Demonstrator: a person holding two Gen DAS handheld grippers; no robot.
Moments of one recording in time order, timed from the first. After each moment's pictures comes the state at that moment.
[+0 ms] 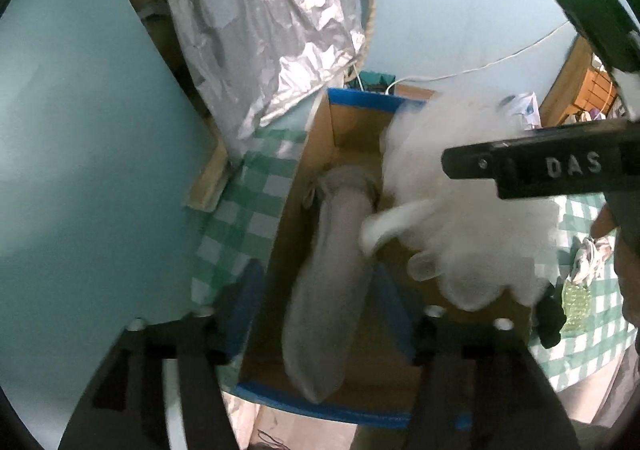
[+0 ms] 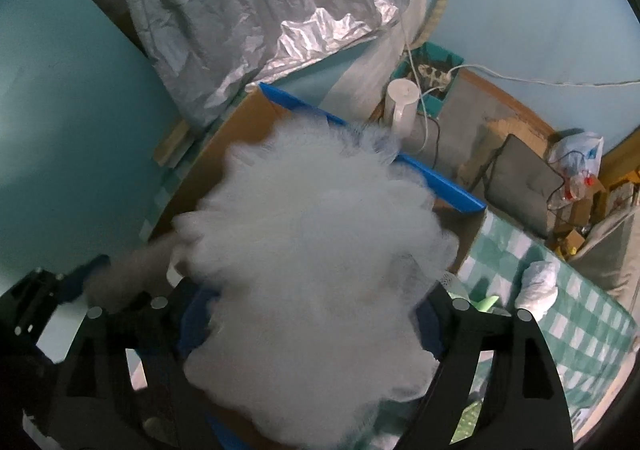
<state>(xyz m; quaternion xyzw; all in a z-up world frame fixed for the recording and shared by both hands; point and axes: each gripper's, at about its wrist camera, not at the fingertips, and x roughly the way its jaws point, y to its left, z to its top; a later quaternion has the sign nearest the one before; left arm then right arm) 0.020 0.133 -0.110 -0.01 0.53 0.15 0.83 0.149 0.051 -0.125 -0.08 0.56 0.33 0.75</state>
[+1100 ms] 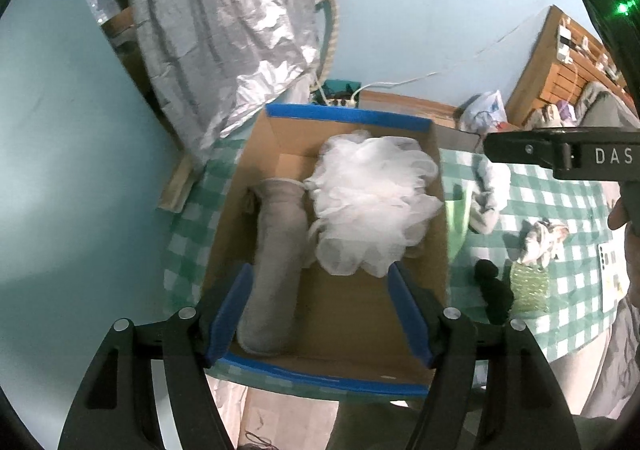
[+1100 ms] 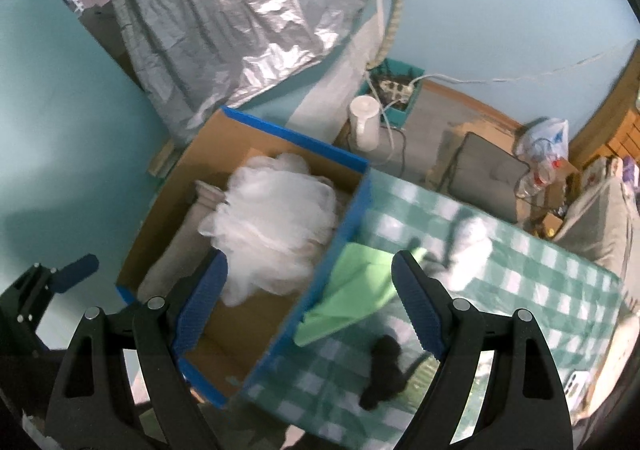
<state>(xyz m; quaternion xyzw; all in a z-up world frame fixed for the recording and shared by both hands) 0.001 0.070 -0.082 -0.02 0.52 0.10 0.85 0.123 -0.060 -0.086 -0.05 0.53 0.29 0.80</state>
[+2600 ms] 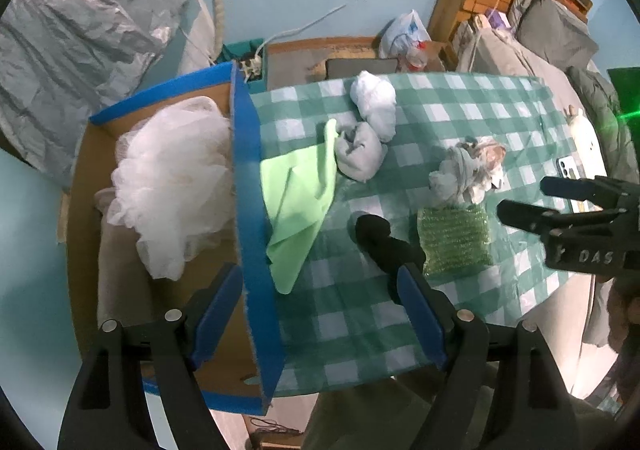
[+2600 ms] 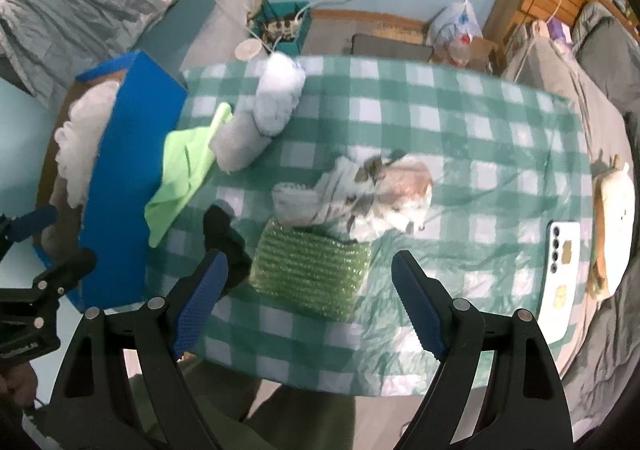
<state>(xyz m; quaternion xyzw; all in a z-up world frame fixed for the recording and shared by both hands) 0.046 -0.072 -0.141 0.05 0.60 -0.03 0.80 0.085 -0.240 -0.185 0.02 0.62 0.15 0.77</state>
